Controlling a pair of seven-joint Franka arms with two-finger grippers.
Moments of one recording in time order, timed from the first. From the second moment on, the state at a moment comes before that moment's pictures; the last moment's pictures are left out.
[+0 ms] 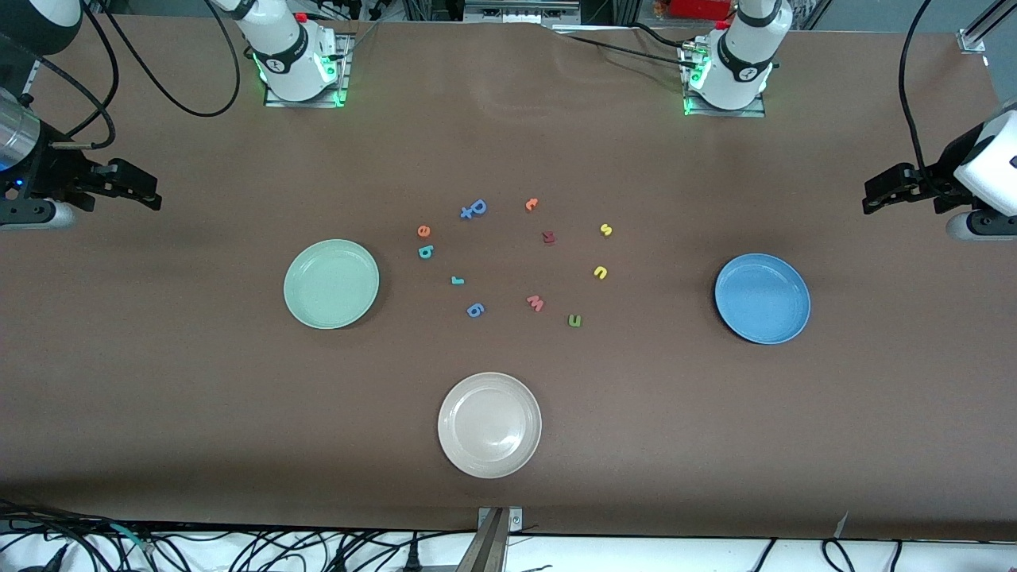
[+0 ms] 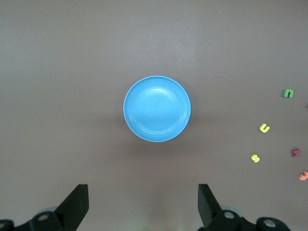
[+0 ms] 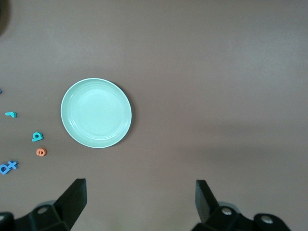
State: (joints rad) left arm -0.08 0.09 0.07 -1.51 0.02 1.48 -0.02; right arm 0.07 0.01 -0.07 -1.69 -0.01 1.65 -0.03
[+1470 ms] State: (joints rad) left arm -0.07 0.09 0.08 -1.51 0.02 1.49 -0.02; right arm 0.08 0.08 -0.06 -1.69 0.00 1.63 -0.03
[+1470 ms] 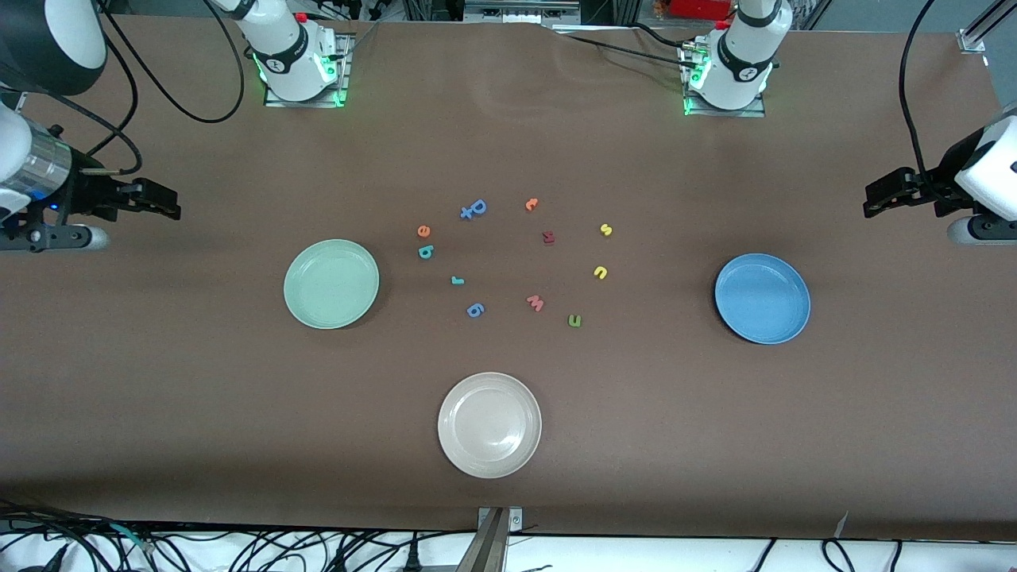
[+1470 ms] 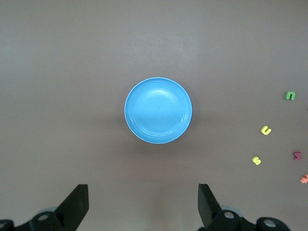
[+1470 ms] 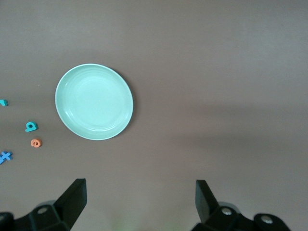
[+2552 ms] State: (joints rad) left arm -0.07 0.09 0.08 -1.51 0.02 1.49 -0.02; right arm 0.43 0.24 -0.04 -1.69 0.03 1.78 0.30
